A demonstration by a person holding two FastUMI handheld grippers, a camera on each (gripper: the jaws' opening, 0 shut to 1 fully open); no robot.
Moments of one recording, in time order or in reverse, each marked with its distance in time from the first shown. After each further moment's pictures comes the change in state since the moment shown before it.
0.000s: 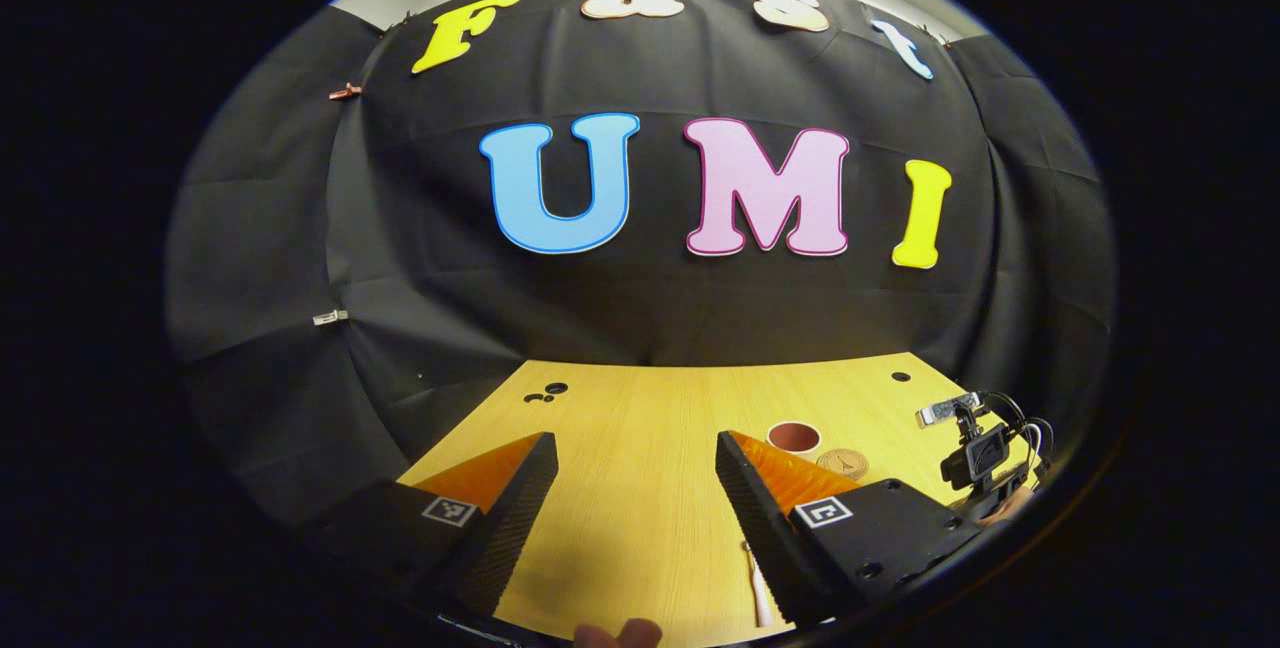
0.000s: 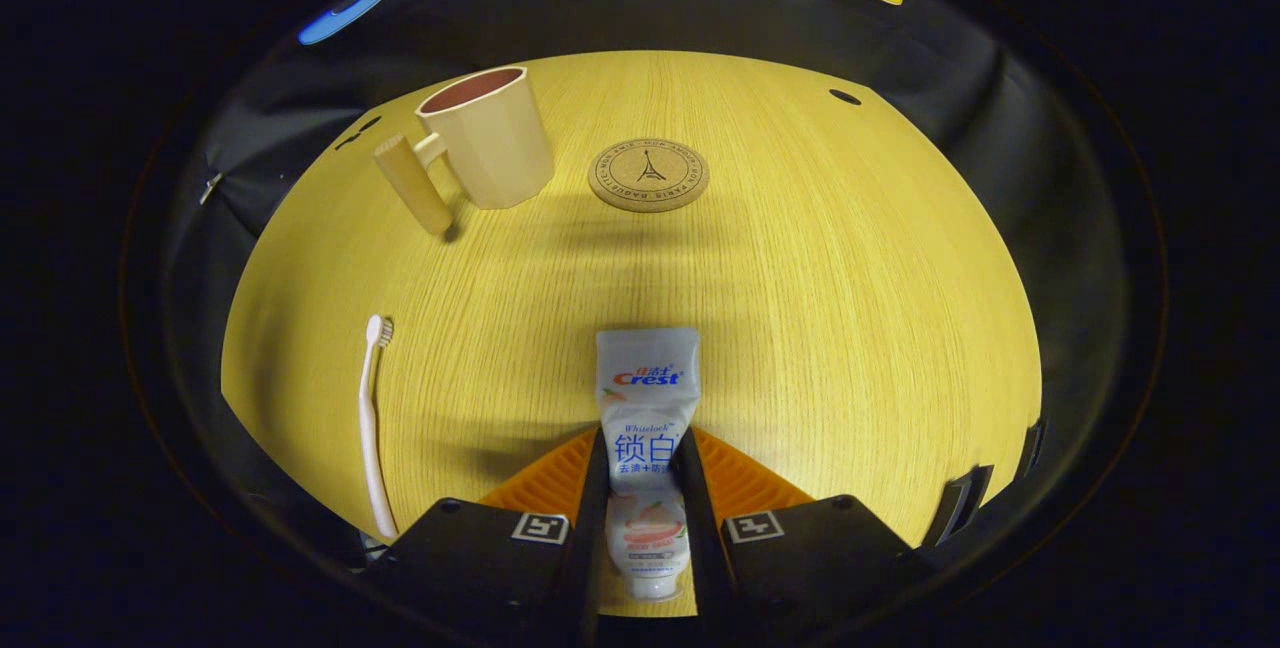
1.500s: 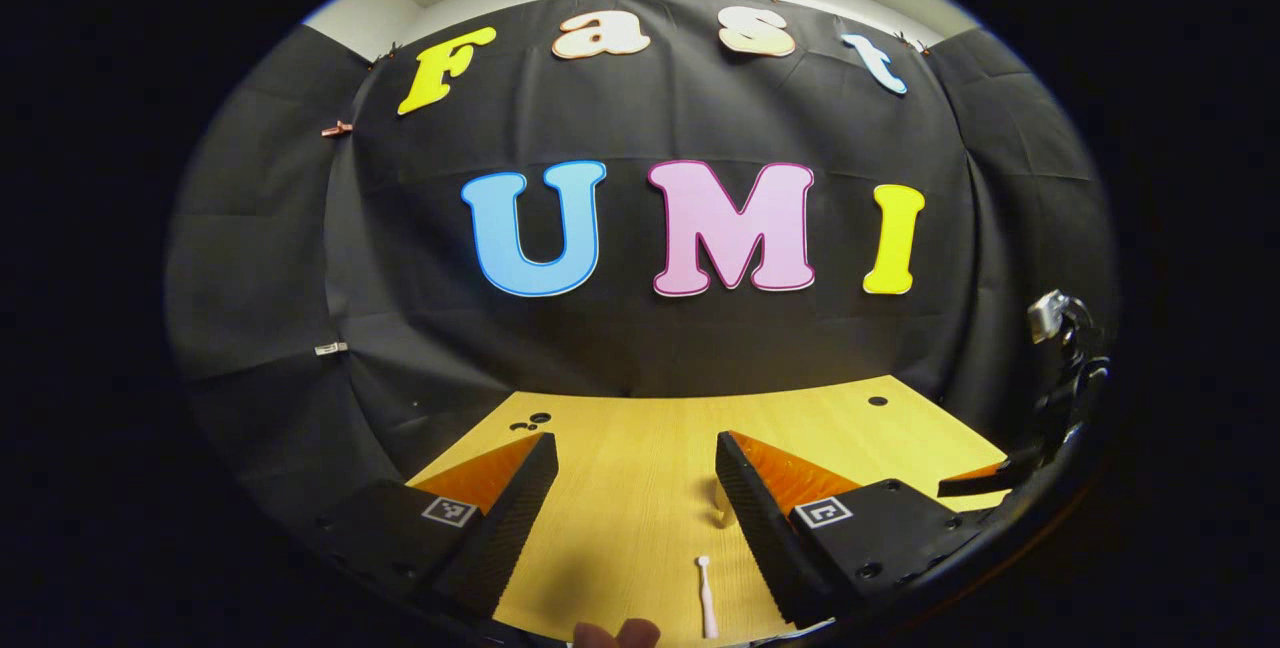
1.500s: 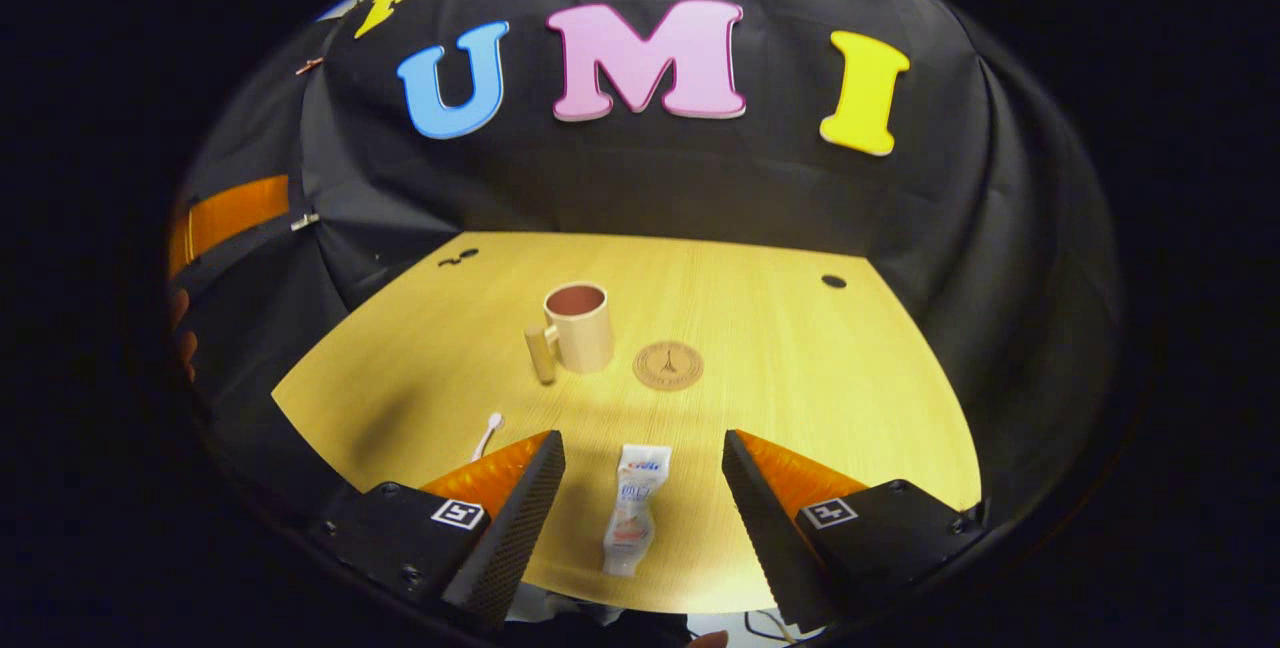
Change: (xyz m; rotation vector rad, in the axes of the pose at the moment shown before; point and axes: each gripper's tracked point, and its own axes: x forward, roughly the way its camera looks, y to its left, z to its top) left arm -0.042 -0.056 0.040 0.027 -0.084 -0.004; right arm -0.140 -0.002 0.061 -0.114 -0.468 0.122
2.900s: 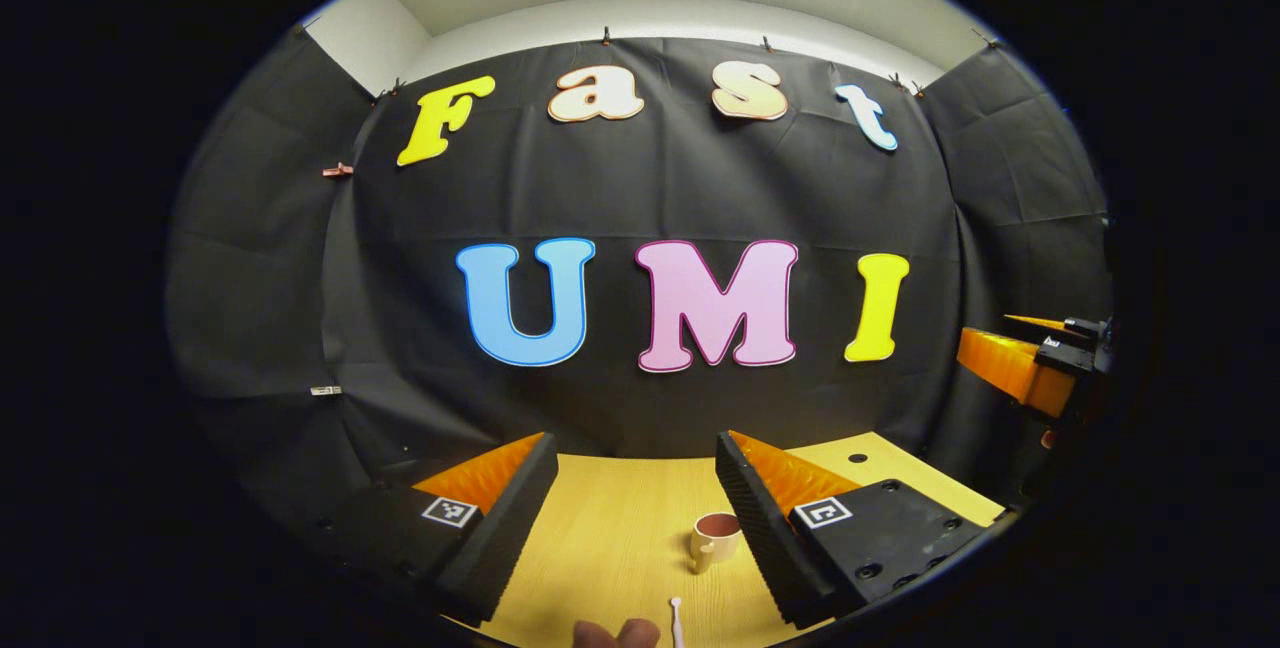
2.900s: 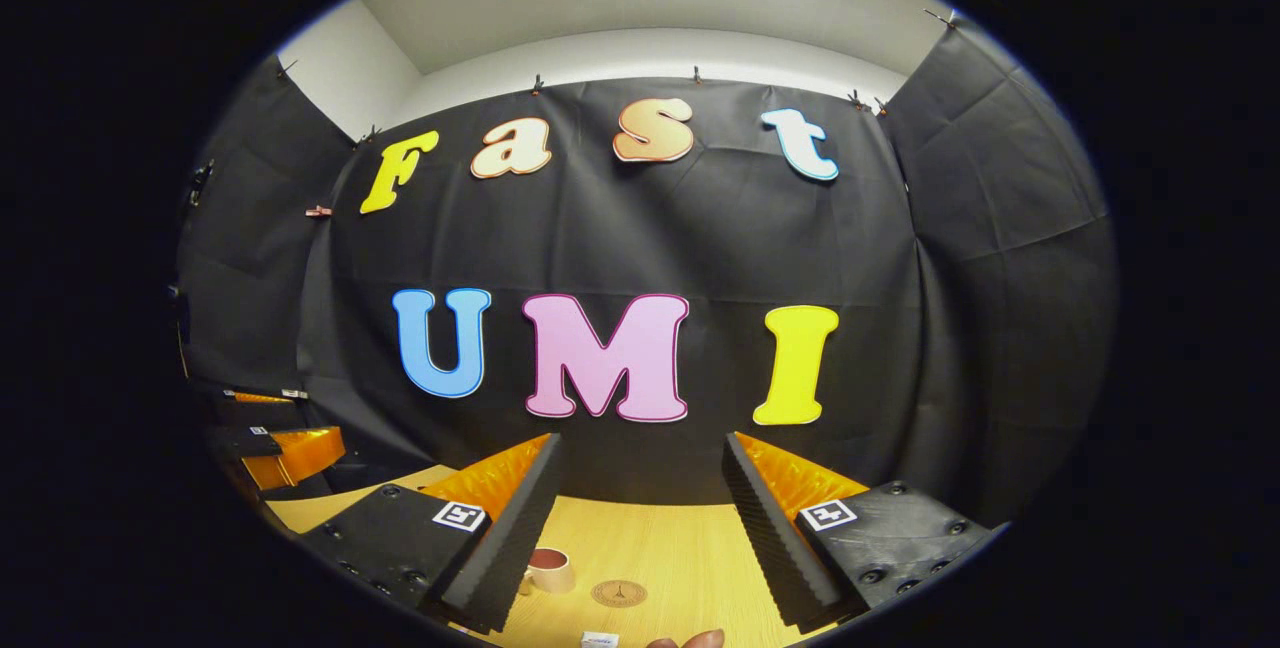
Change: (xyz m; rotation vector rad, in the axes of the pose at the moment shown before) left arm -0.021 -0.024 0.088 -0.021 -0.179 -0.025; right arm -0.173 -0.042 0.252 -0.014 -0.826 -0.091
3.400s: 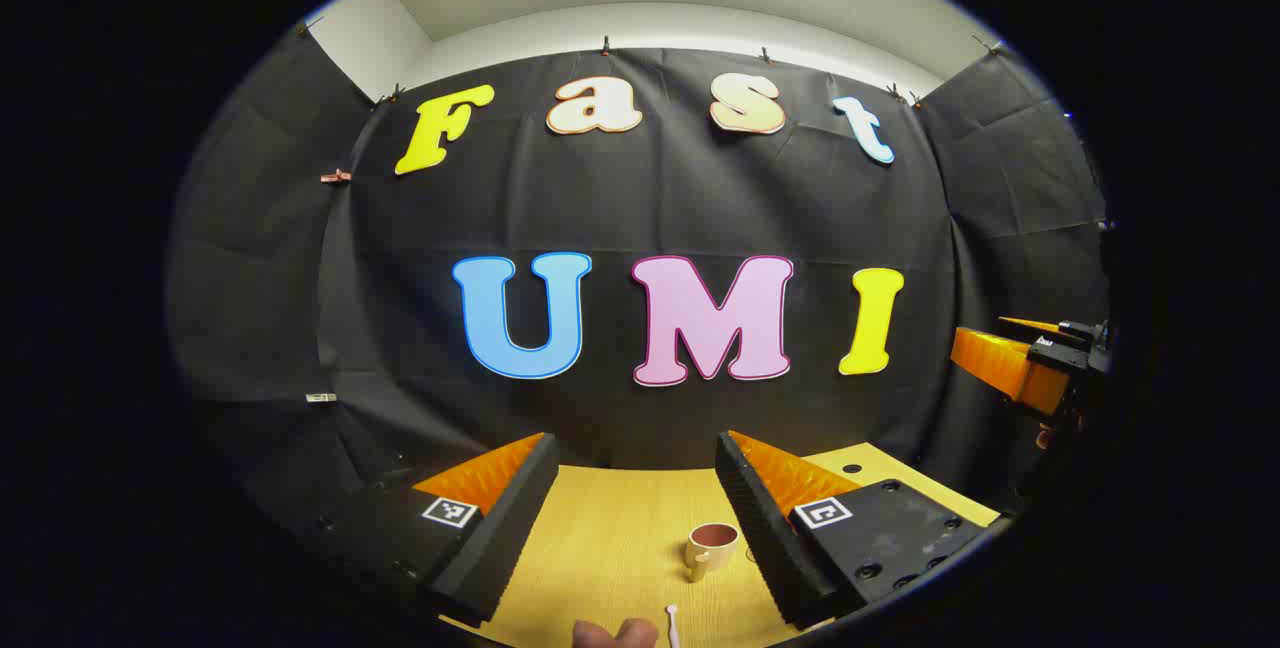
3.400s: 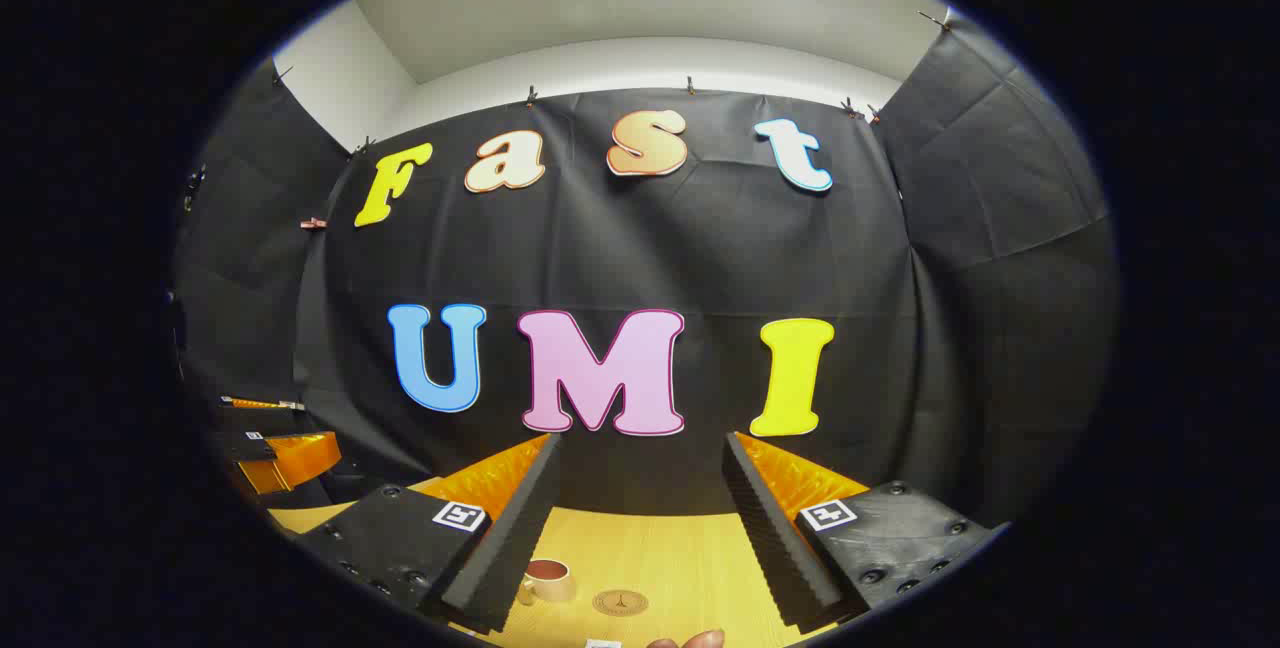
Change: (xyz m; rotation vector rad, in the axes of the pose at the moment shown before) left arm -0.002 -0.001 0.013 -0.012 -0.032 -0.013; right arm 0.002 -0.001 0.019 0.012 -0.036 -0.017
